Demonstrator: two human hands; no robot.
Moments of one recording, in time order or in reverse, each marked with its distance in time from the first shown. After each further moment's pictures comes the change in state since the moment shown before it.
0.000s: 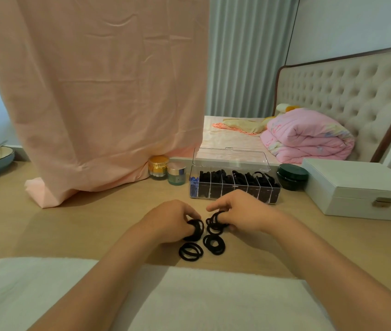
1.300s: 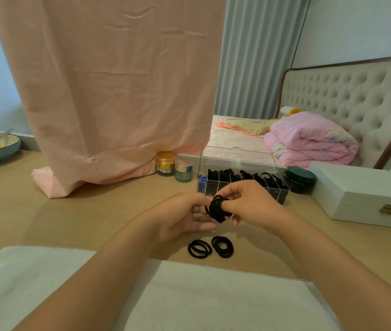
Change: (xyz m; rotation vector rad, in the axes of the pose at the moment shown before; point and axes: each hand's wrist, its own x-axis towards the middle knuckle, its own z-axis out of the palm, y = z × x) left_hand 0.004 -0.014 0.002 -1.294 -0.252 -0.047; right_hand -0.008 -0.023 0.004 0.375 0.184 -0.028
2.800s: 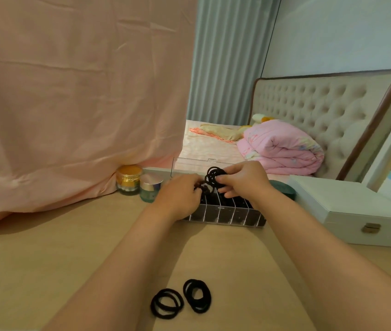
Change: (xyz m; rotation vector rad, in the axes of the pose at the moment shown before) left_hand 0.136 0.040 0.009 1.204 0.363 0.493; right_hand 0.099 0.017 -0.072 0.077 0.408 0.123
